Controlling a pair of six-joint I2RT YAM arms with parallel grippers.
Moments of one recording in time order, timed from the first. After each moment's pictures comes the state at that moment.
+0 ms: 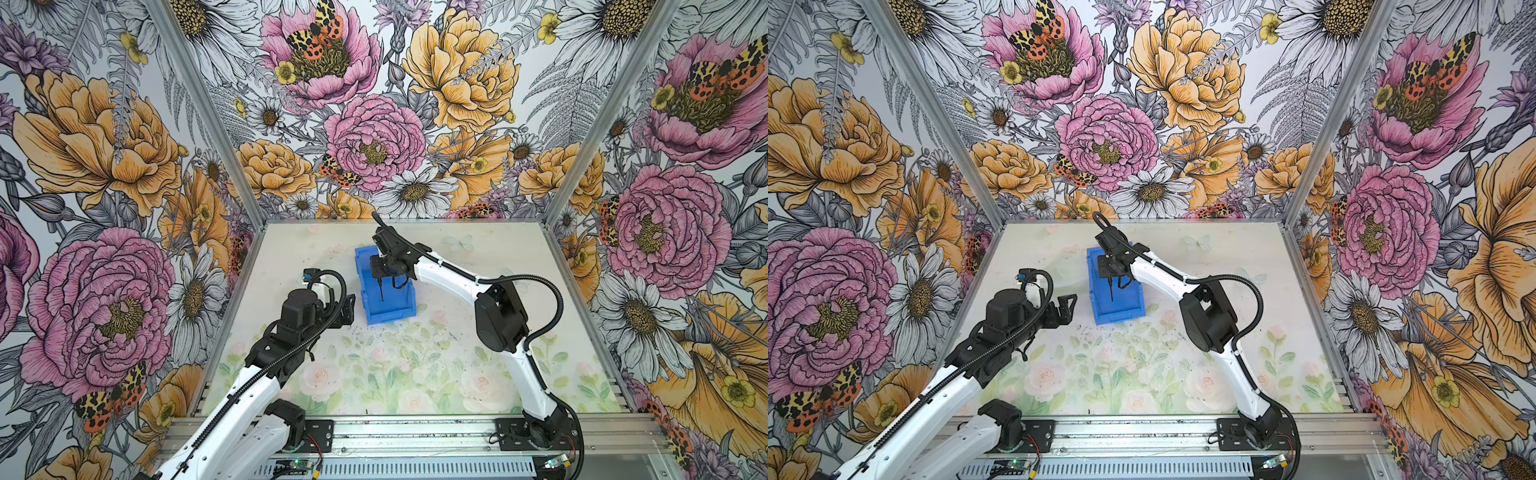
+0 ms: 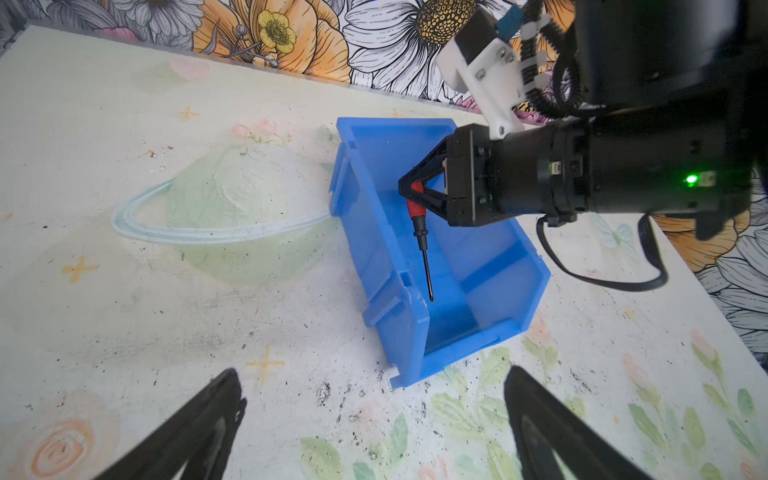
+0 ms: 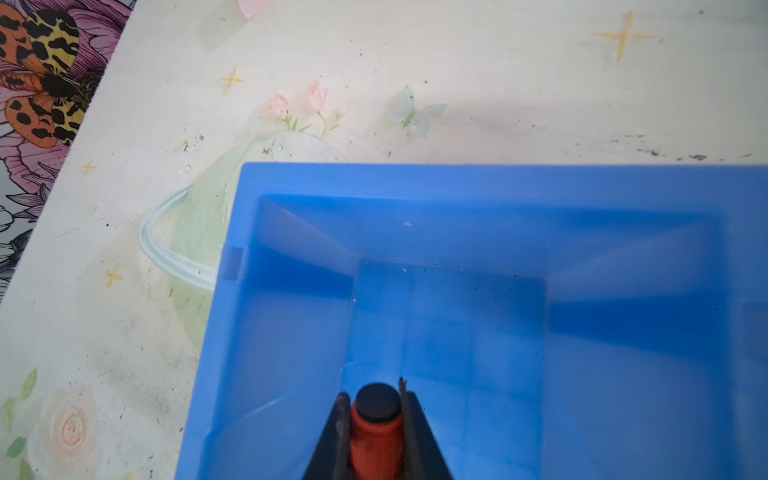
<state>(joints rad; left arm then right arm) -0.38 0.77 0.62 -0.35 -0.06 -0.37 0.73 2.33 2.05 -0.60 0.02 0.44</state>
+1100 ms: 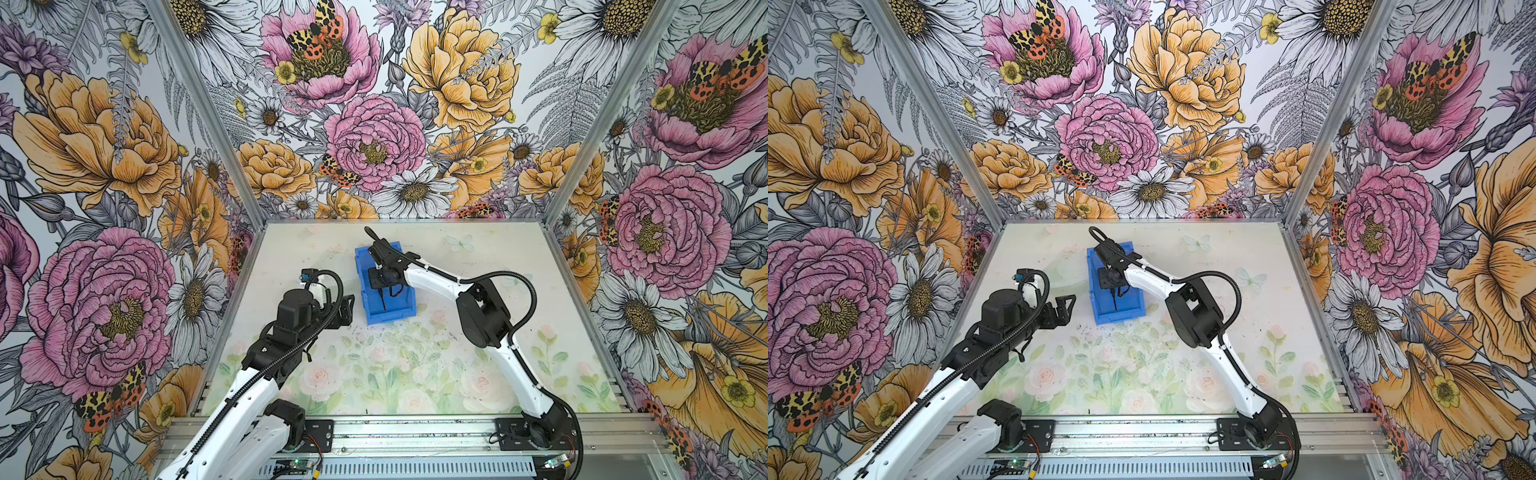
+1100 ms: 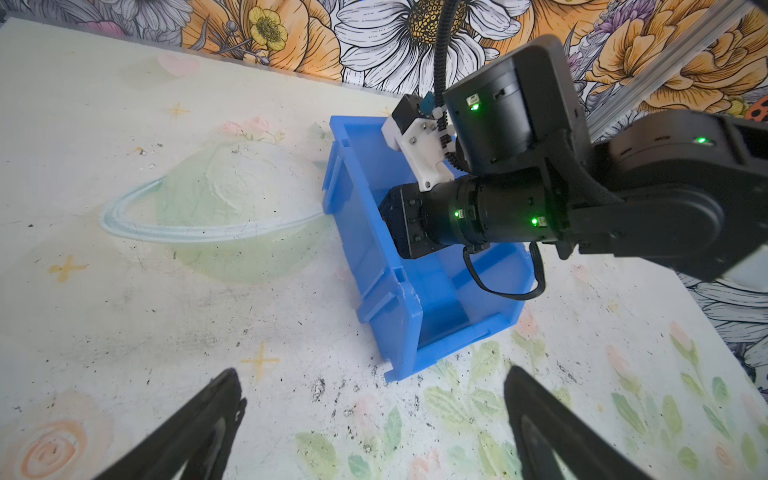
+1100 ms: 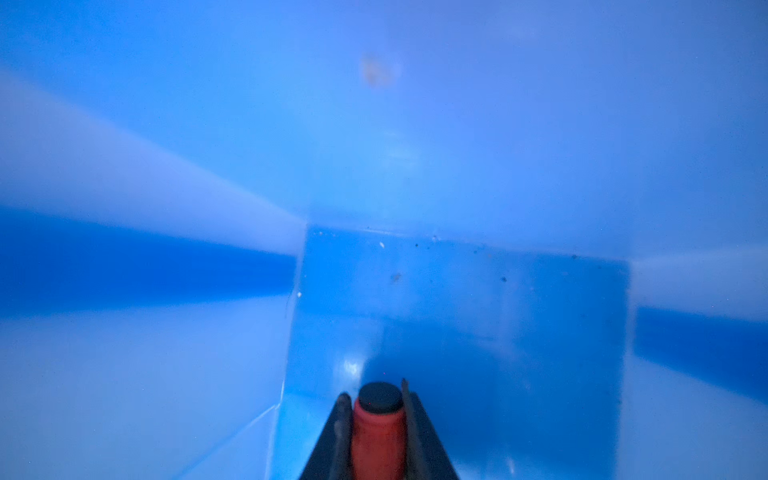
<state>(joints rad) -0.36 0.75 0.62 -0.36 0.00 -0.36 0.73 2.47 2.10 -0.62 0.02 0.43</state>
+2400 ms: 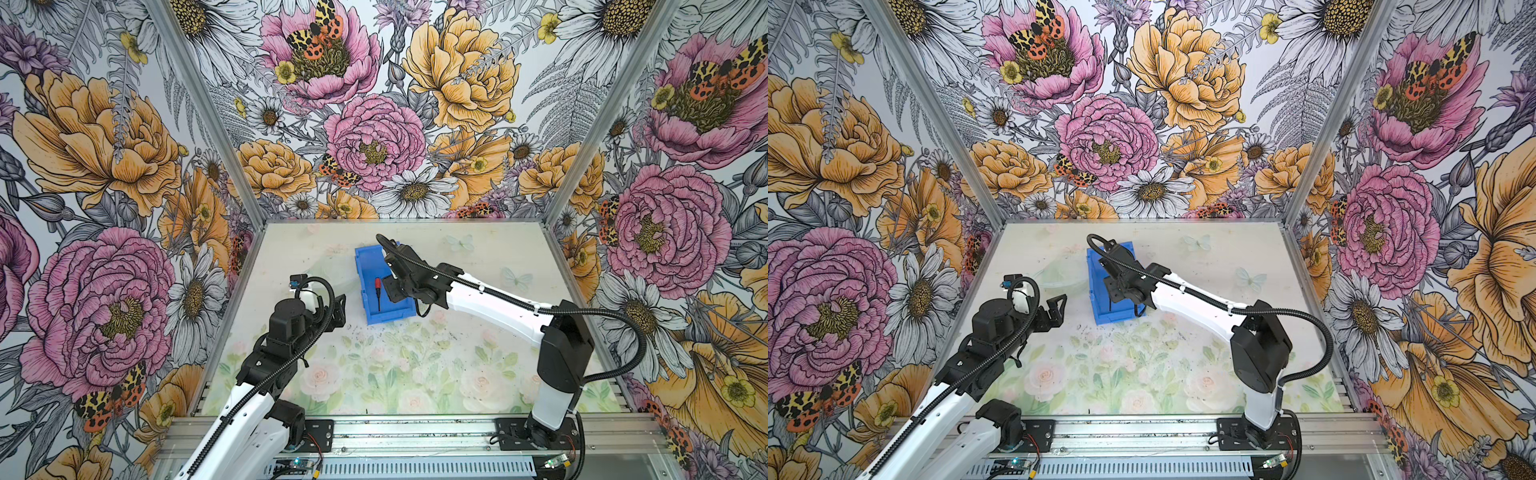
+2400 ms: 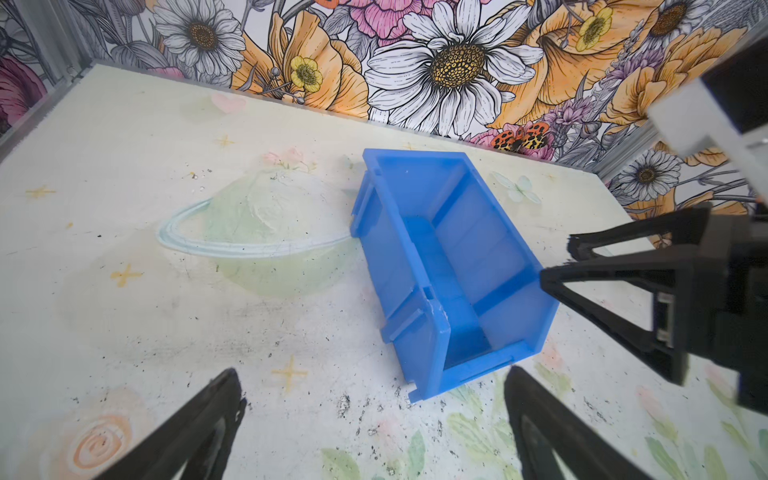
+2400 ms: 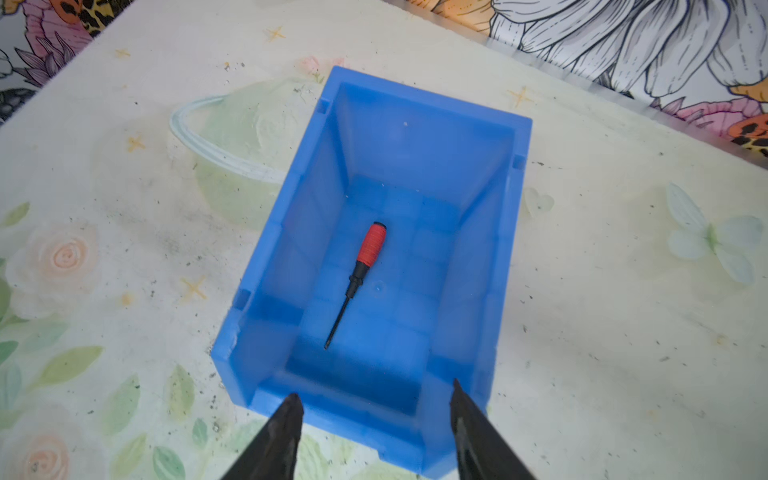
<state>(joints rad) -0.33 0.64 0.54 -0.31 -0.09 -0.35 0.85 1.76 1.50 -0.60 0.25 0.26</state>
